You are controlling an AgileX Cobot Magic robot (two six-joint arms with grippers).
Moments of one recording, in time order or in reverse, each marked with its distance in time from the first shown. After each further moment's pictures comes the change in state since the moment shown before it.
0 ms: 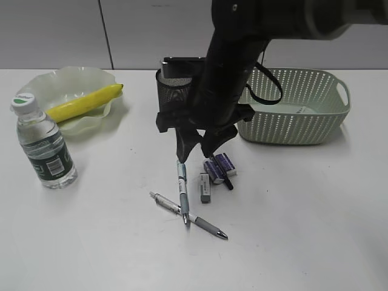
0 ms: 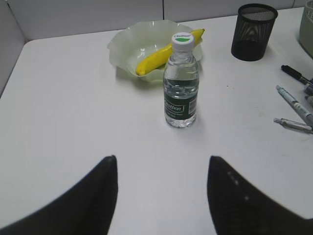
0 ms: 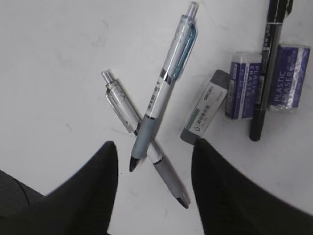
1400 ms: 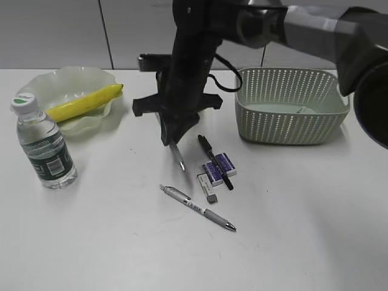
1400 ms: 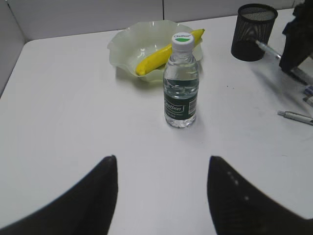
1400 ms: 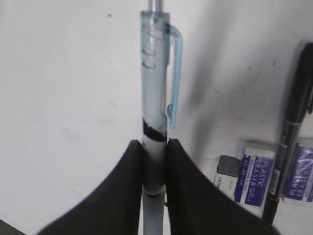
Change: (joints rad) left arm 0.000 0.000 0.000 0.000 -0.001 0.000; right arm 0.000 0.335 -0.508 -0.006 0.219 0.043
